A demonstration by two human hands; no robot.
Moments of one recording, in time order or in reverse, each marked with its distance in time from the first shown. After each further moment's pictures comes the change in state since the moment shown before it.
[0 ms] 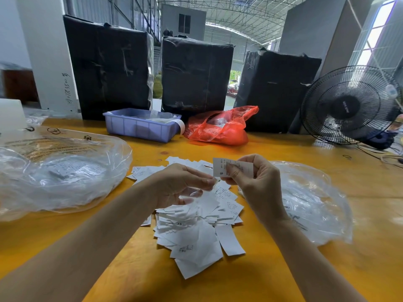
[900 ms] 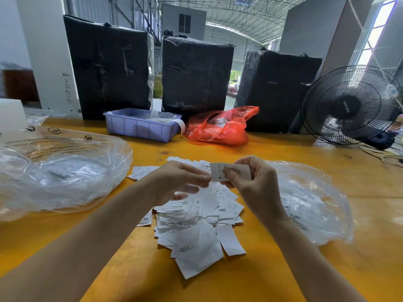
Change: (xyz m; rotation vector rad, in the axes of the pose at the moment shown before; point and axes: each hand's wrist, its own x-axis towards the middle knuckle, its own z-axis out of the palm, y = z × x) left_hand 0.000 0.000 -0.005 0.017 0.080 0.029; right_hand 0.000 0.004 -0.001 -0.043 -0.062 0.009
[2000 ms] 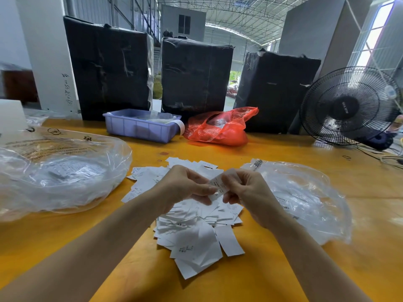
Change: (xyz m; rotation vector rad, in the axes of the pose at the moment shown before) left_hand 0.007 -0.011 0.015 -0.025 0.034 0.158; right_hand 0.003 0.005 -0.005 0.097 -0.309 0.303
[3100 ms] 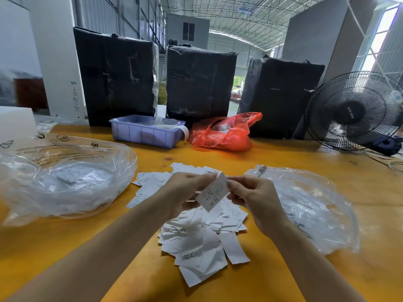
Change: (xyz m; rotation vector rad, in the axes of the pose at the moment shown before) left_hand 0.002 0.002 0.003 -0.148 0.079 -0.119; right_hand 0.000 0.003 0.003 0.118 0.207 0.022
